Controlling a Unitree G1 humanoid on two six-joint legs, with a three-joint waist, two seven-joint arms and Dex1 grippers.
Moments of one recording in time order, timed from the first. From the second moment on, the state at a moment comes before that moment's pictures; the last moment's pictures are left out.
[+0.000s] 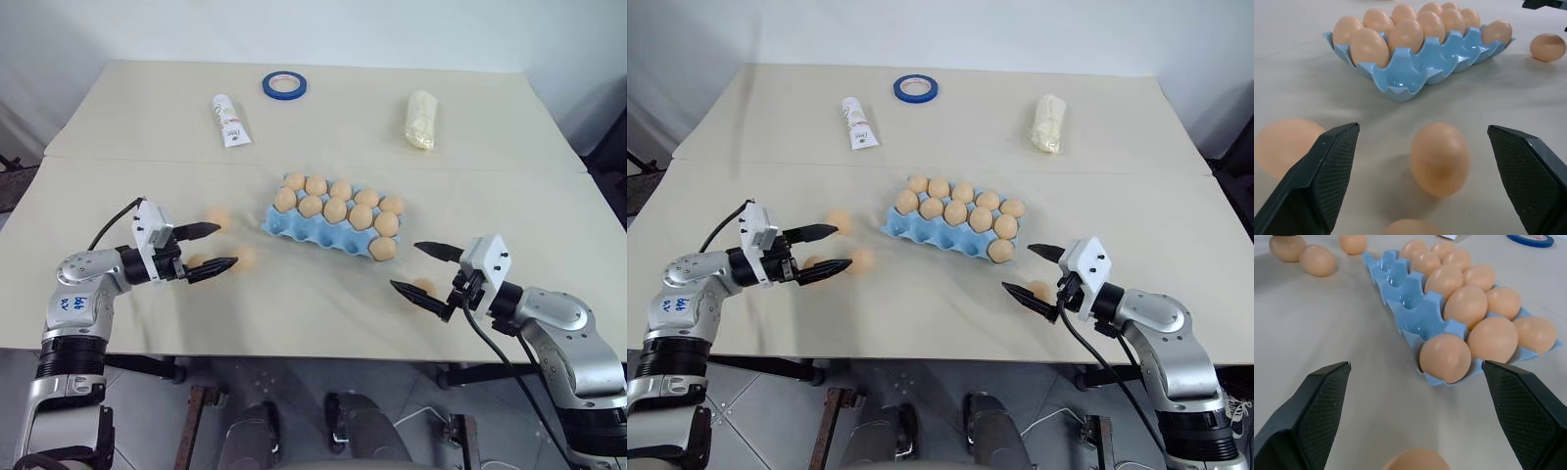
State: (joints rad) left arm -0.48 0.67 0.15 0.40 -0.39 0.15 -1.16; right arm -0.11 -0.63 -0.12 -0.24 0.39 0.27 0.88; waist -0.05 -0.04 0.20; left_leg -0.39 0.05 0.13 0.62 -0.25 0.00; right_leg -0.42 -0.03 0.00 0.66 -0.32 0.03
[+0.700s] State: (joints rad) left arm -0.60 0.63 0.14 0.48 -0.39 0.10 -1.26; right arm 0.07 -0.59 -0.26 -0.45 0.46 0.38 0.69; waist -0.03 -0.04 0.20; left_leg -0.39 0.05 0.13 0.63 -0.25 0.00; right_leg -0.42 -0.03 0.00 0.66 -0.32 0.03
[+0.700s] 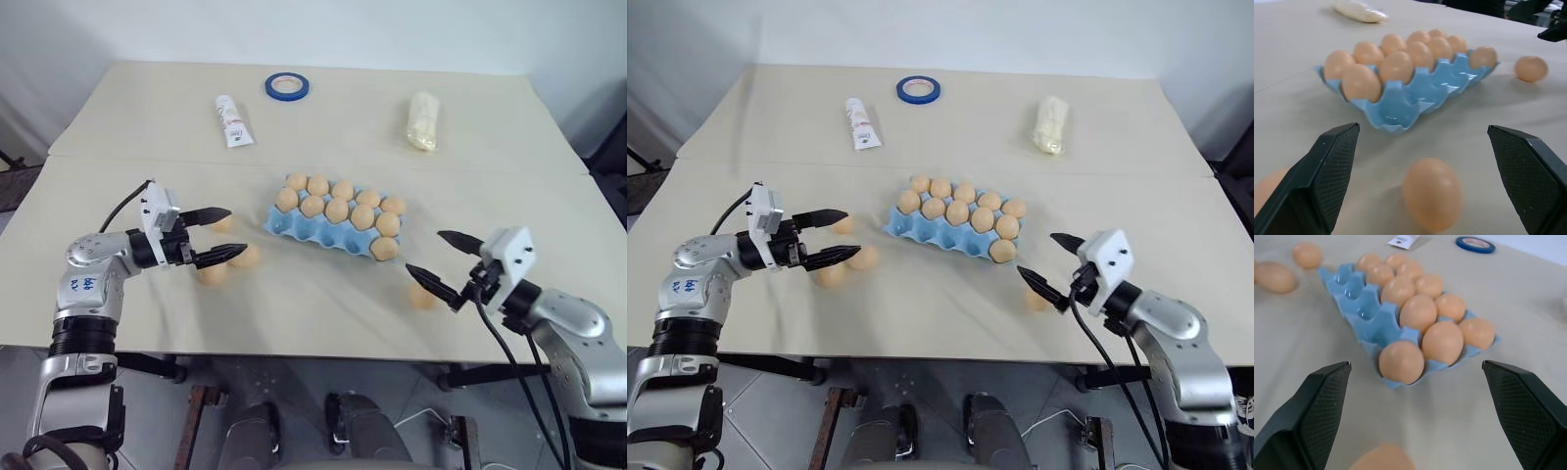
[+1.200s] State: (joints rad) left arm -0.66 0.55 0.11 0.62 -0.44 -0.06 -1.50; right arm 0.26 -0.42 -0.21 -0.71 0.43 0.54 0.37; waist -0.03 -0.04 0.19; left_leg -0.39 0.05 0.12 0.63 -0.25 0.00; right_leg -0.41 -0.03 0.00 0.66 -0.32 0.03
